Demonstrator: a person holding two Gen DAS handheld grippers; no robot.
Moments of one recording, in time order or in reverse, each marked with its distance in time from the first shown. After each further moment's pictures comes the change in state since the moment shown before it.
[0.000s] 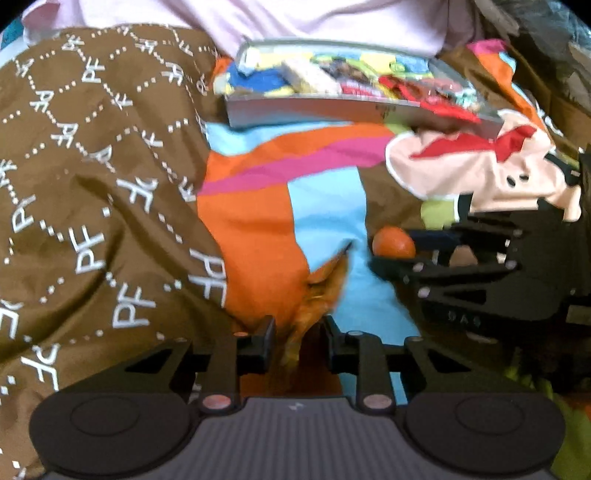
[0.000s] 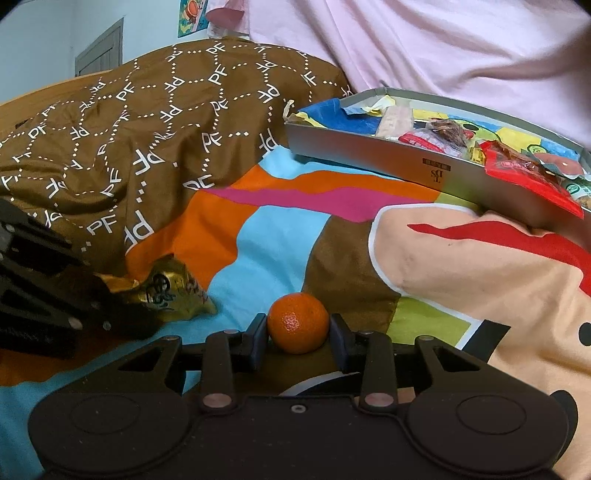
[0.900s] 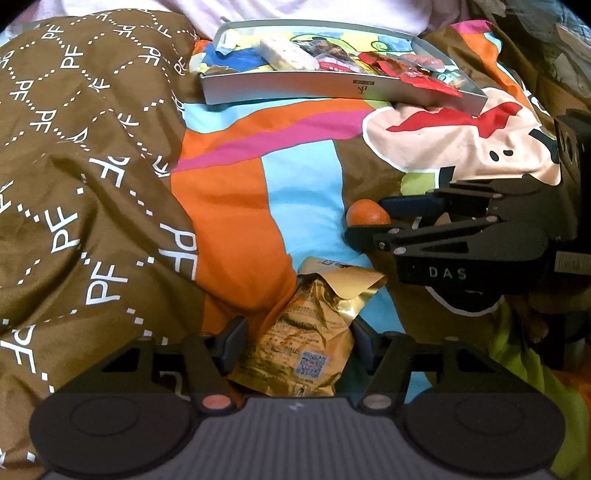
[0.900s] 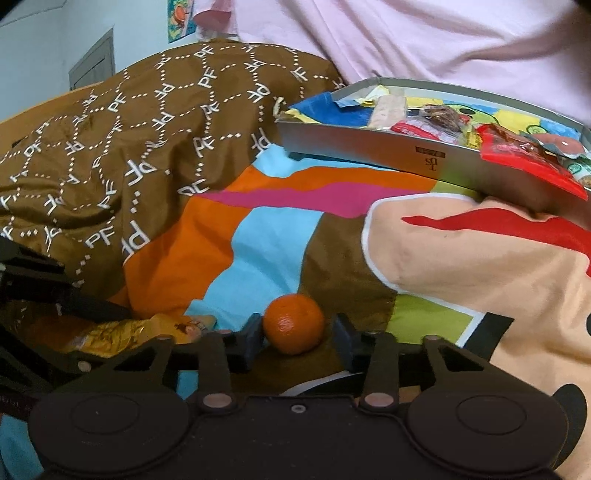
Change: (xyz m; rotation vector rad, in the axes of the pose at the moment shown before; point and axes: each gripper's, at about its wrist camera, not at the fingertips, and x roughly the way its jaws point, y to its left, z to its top) left arm 0.002 -0.011 -0.010 0.015 0.042 -0.042; right arm 0.003 -0.008 0.003 0.042 0.018 0.034
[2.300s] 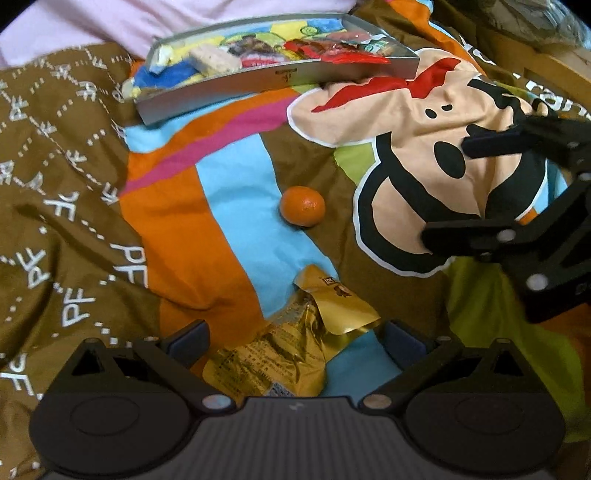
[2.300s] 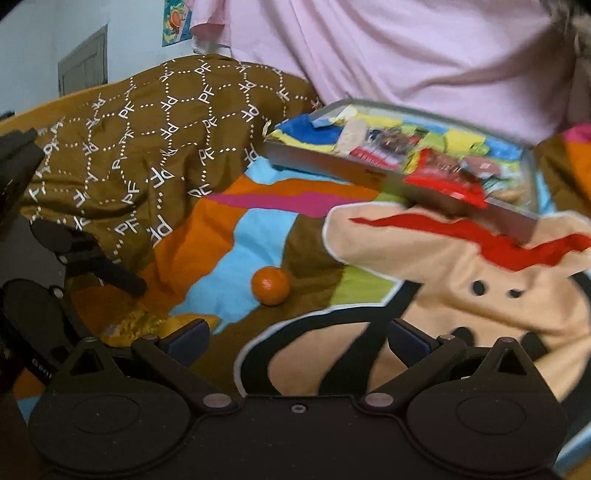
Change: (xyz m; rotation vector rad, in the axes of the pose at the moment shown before) left arm -0.006 -0.027 -0.003 0.189 0.040 -0.060; right arm -0.086 -0.001 -0.005 0.032 0.024 -0.063
